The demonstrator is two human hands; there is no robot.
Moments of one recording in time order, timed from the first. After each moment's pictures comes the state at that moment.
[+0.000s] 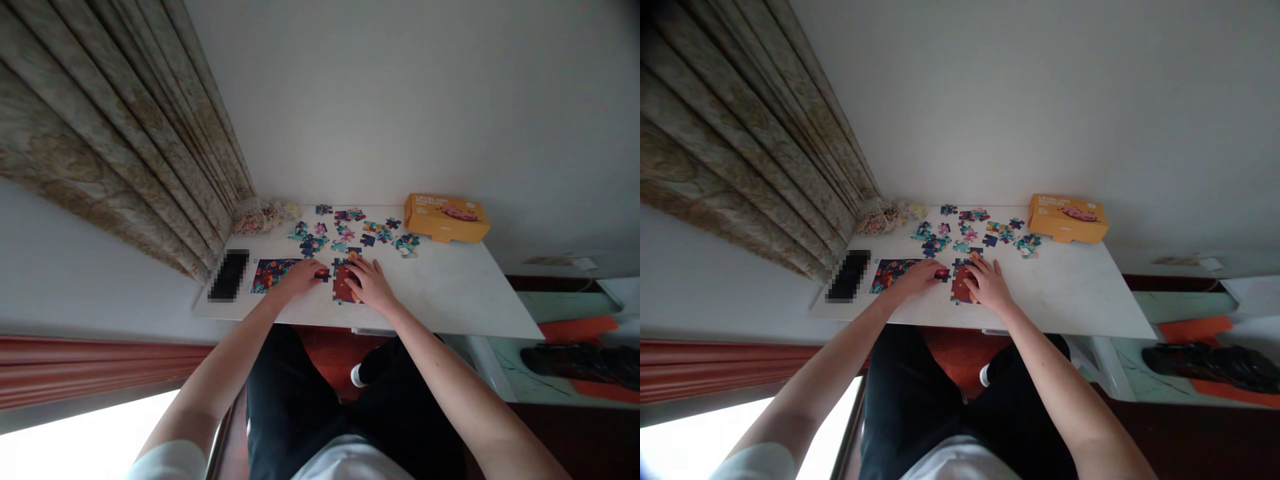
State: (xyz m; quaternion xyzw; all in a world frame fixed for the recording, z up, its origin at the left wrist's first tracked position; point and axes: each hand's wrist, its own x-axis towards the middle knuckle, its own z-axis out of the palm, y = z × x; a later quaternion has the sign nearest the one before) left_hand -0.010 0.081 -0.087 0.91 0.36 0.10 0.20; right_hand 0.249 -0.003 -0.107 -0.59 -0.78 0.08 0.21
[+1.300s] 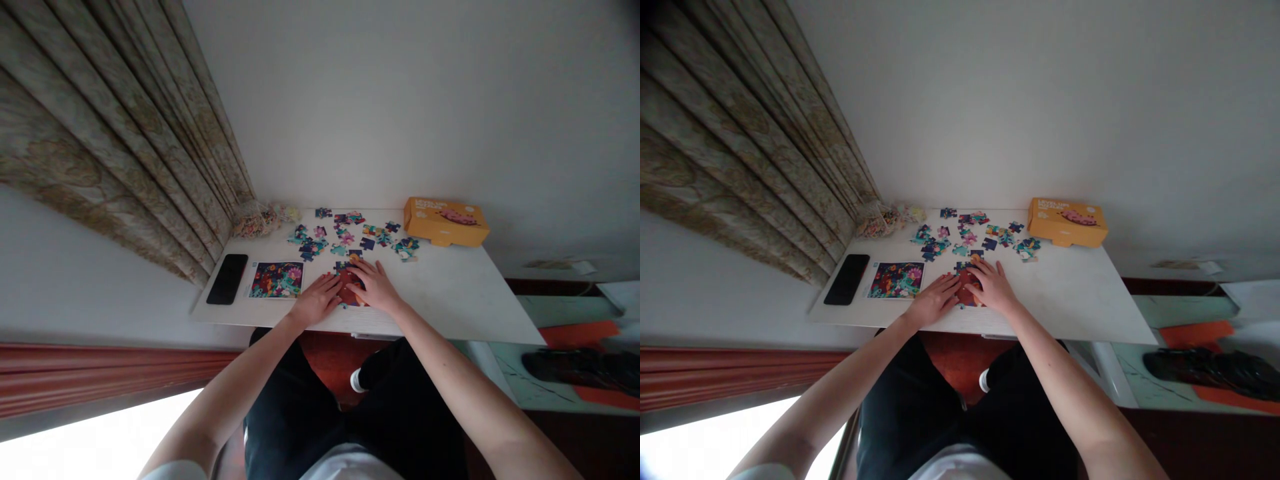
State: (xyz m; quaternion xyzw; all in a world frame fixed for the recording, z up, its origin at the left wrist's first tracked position) left_hand 0.022 0.019 -0.108 0.94 0.29 0.17 0.12; right_hand 0.266 0.003 -0.104 -0.57 -0.79 0.08 0.20
